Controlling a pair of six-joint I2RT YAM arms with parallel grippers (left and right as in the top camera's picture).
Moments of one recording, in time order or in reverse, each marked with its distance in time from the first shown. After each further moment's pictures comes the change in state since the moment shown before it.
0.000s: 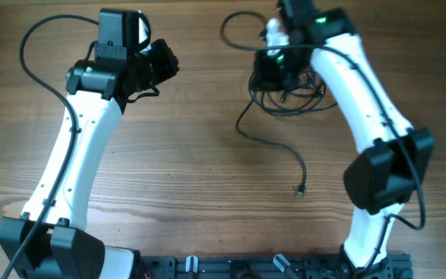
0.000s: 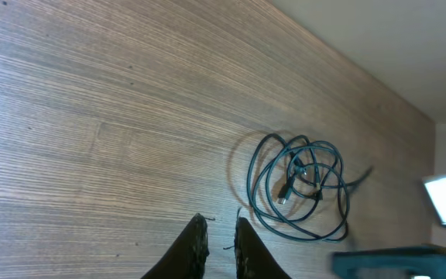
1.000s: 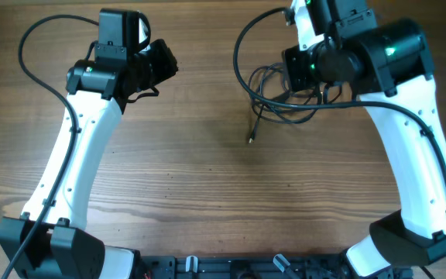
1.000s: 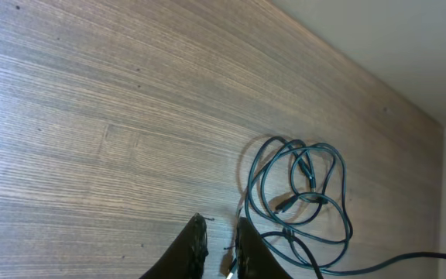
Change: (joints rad) left arm 0.000 0.000 0.000 -0.004 -0.021 0.000; right arm 0.076 -0.315 0.204 -0.230 0.511 -0.193
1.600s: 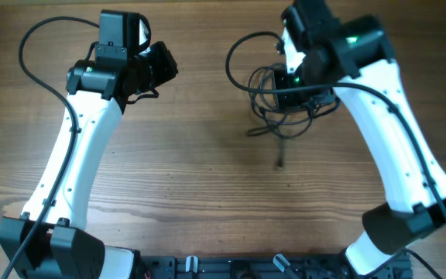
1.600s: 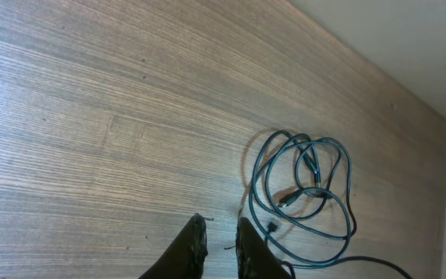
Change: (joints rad) left arm 0.000 0.000 0.000 -0.026 0.000 0.000; right arm 0.008 0.065 -0.148 -0.109 -0.110 0.199
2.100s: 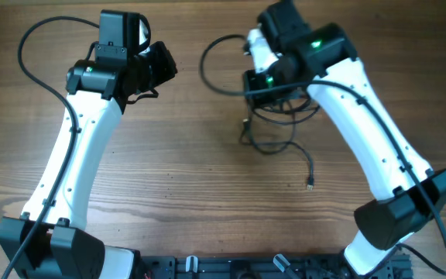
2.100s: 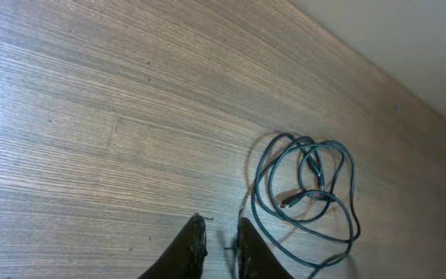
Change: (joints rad) left arm 0.000 0.000 0.000 0.000 -0.015 0.000; right arm 0.077 0.042 -0.105 0.279 -0.224 -0.122
